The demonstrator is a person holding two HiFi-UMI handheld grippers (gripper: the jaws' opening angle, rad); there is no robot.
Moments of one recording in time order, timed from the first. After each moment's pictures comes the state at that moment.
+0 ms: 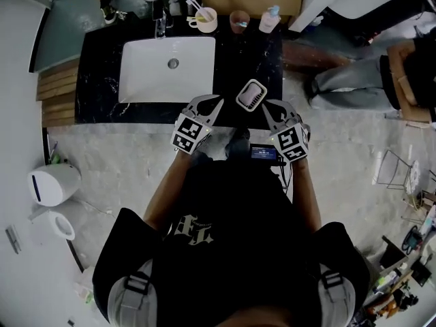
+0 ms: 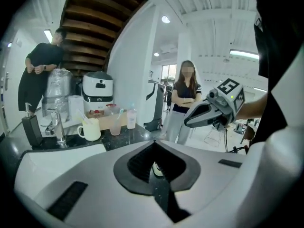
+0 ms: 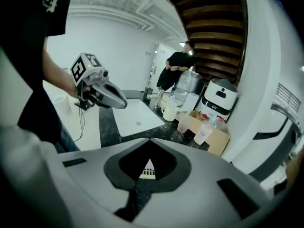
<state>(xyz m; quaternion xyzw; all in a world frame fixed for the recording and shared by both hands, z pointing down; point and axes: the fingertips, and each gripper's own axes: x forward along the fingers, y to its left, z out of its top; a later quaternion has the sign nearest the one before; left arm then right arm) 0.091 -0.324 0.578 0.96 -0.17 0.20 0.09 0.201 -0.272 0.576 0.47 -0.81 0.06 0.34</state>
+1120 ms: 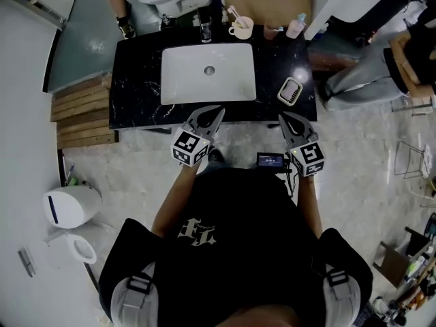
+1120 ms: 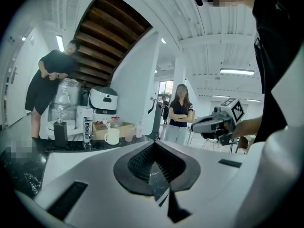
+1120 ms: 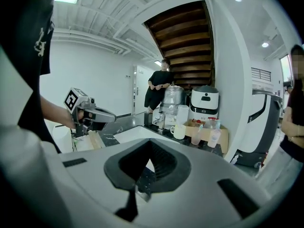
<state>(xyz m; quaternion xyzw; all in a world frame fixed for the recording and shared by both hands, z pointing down) -0.116 -0.320 0.511 0.98 -0.15 0.10 0.09 0.032 -0.235 0.503 0.59 -0.78 0.09 0.16</state>
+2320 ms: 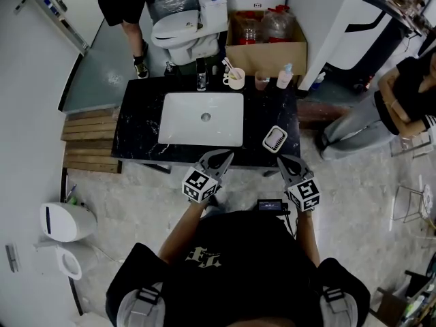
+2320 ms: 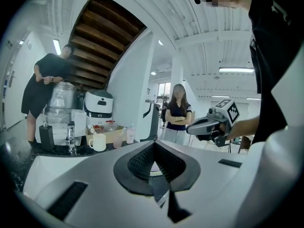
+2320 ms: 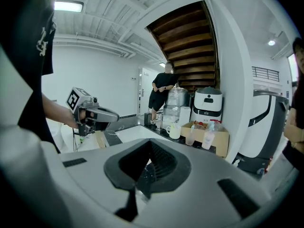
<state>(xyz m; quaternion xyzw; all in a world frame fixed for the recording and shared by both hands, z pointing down) -0.028 -0.270 0.496 0.98 -0.15 0.09 0.08 0.110 -0.203 0.497 0.56 -0.81 0.08 0.16</state>
